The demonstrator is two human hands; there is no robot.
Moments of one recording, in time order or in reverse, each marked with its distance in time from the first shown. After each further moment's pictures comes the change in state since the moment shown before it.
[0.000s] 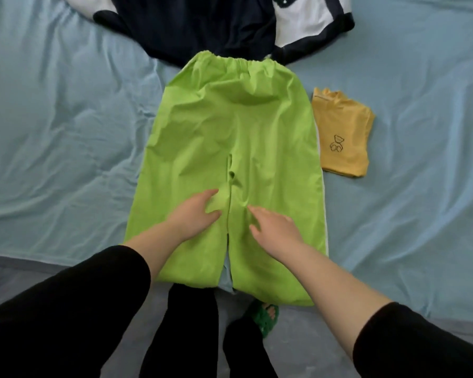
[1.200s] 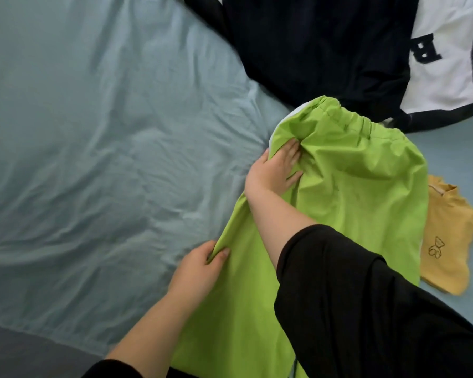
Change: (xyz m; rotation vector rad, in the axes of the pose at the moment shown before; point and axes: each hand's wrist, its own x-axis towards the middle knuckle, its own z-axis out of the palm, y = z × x) left_hand 0.050 -0.151 -0.067 -0.690 0.088 -0.316; right_hand 0.339 -0.197 -0.027 0.325 0.623 0.531
